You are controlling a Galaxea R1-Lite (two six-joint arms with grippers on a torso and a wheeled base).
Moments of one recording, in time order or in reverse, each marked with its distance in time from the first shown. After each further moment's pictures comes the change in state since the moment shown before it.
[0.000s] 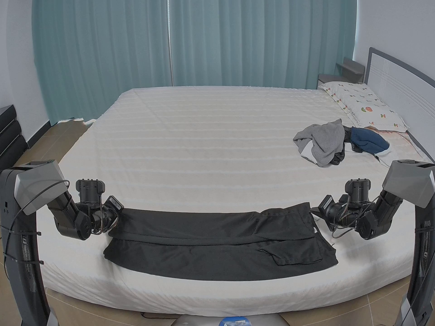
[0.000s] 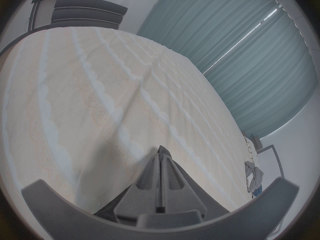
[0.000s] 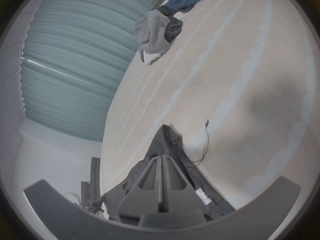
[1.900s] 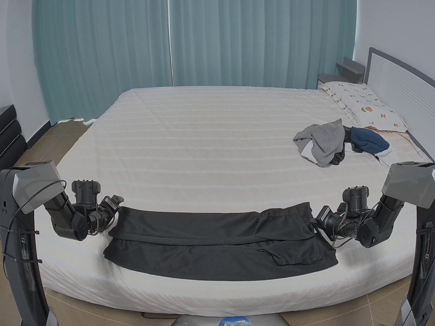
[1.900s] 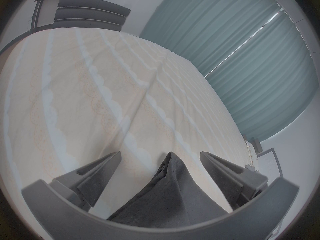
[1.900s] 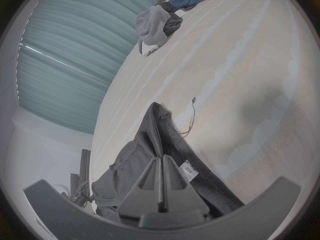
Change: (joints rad) left arm 0.031 0.000 0.021 -0.027 -0.006 -0.002; right arm 0.050 -0.039 0.115 0.000 -0.055 -0.070
